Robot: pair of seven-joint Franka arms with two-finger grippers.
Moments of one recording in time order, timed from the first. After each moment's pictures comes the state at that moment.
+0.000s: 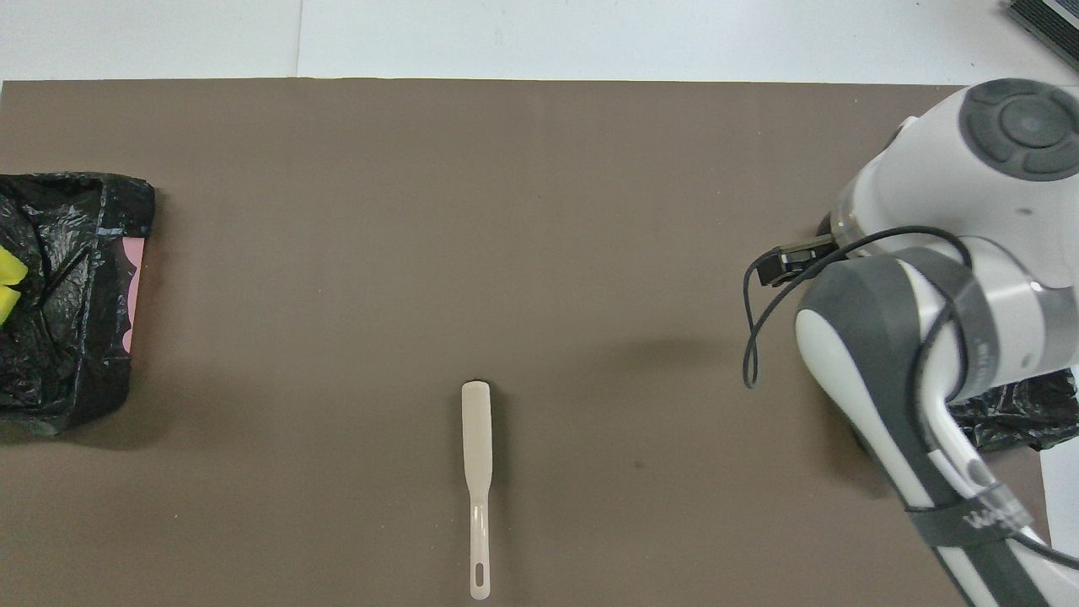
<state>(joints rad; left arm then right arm) 0.34 0.21 0.06 -1.58 0.76 2.10 1.64 0.14 0.14 0.01 -1.65 -0.12 1.75 0.01</state>
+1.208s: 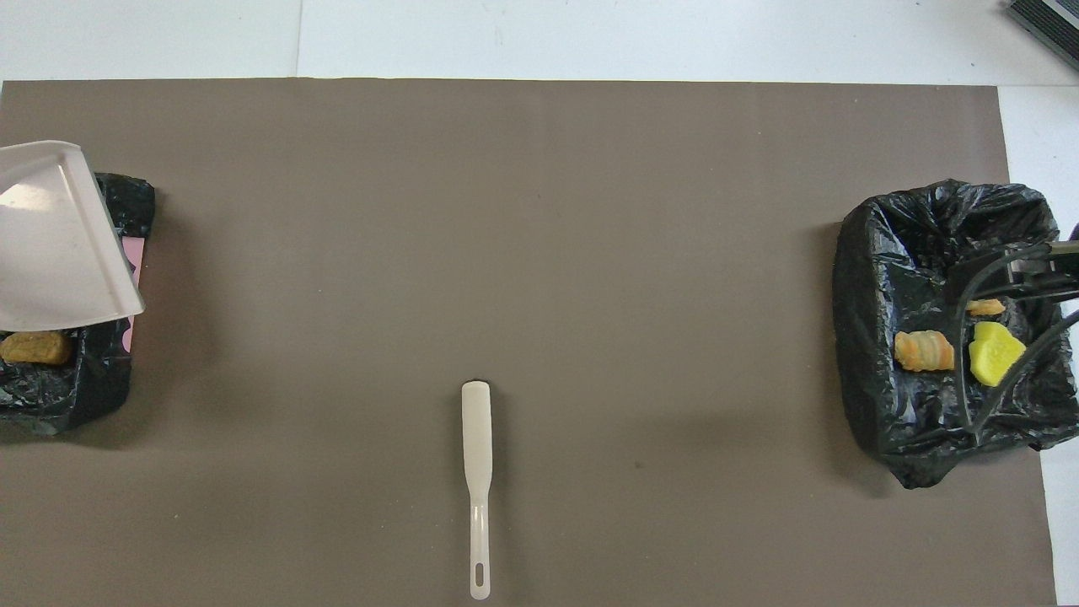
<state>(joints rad) 0.16 0.14 0.05 -1.62 0.30 1.82 1.29 -0.03 0.00 0.02 -1.52 -0.03 1.48 -0.01</state>
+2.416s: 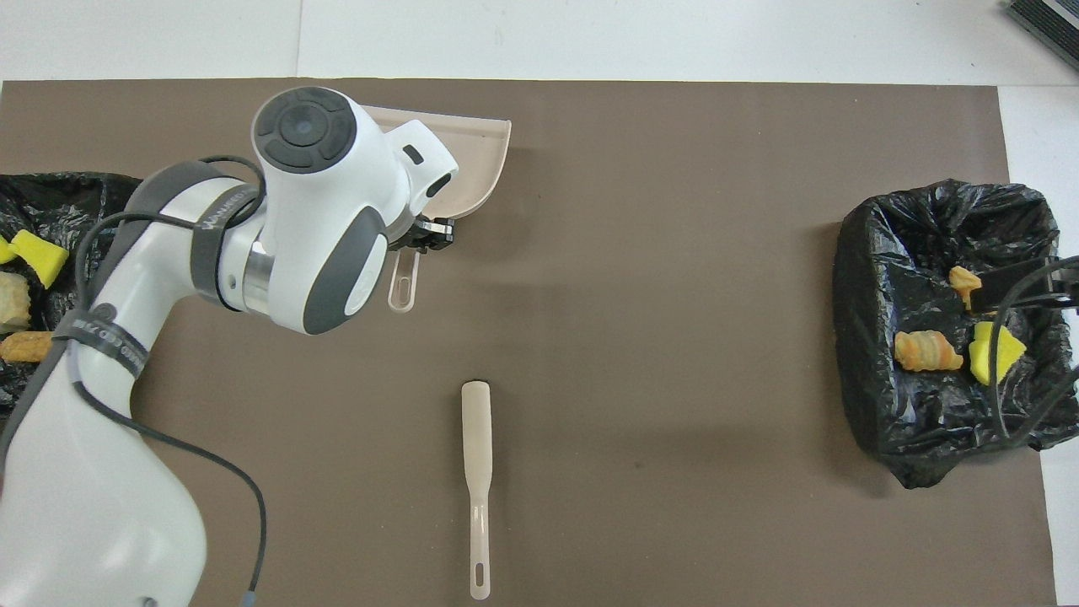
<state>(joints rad) -0.49 0.43 0.04 -1.50 -0.01 1.99 -0.32 -0.02 -0.03 -0.03 -1.53 -0.01 1.47 -0.01</state>
